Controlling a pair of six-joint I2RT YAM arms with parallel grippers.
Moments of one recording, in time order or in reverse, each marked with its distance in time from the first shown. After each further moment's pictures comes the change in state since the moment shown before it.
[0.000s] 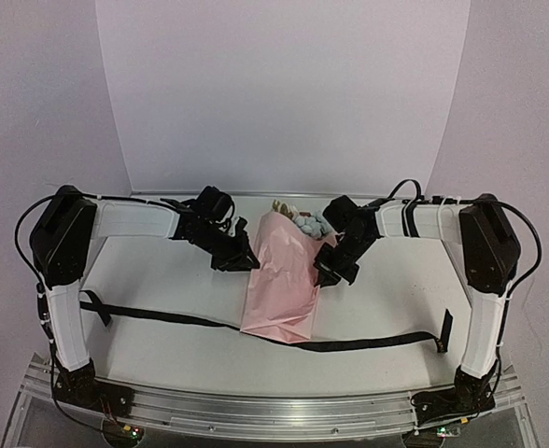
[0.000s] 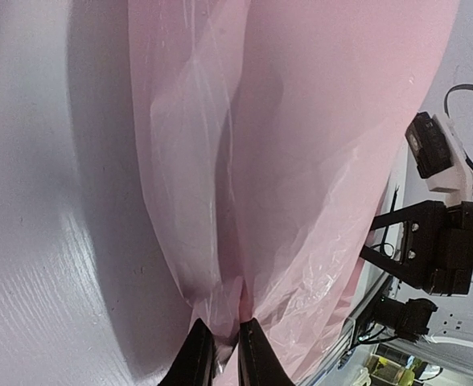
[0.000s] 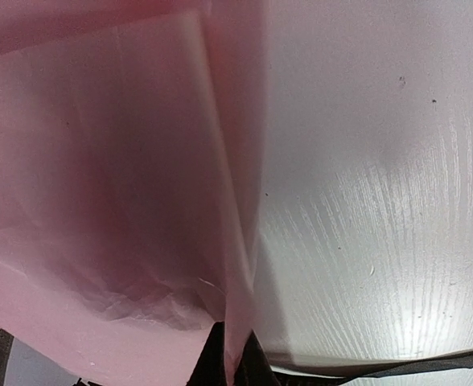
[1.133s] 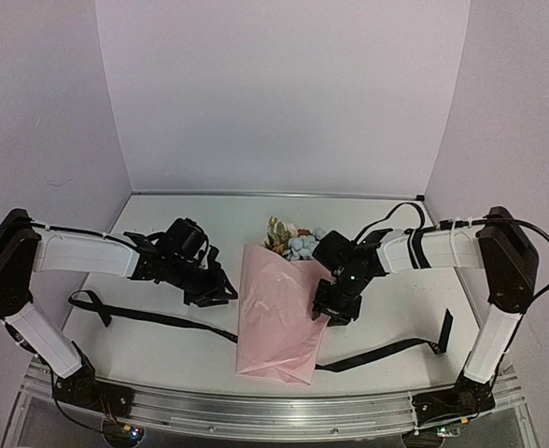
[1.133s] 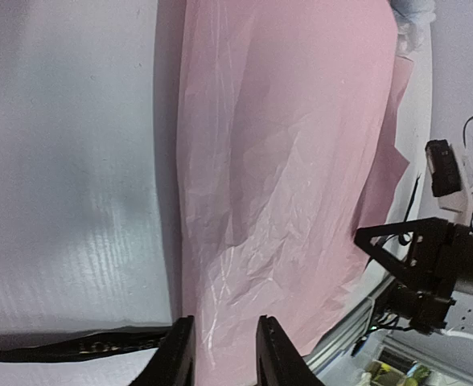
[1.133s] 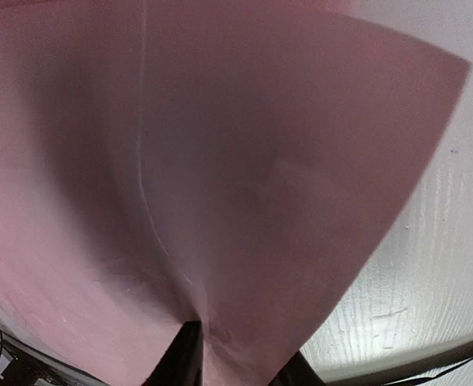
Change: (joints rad) left arm -0.088 -0.355 -0.467 0.122 -0.135 -0.179; right arm 0.201 -0.157 -0.273 0.063 0.162 0.038
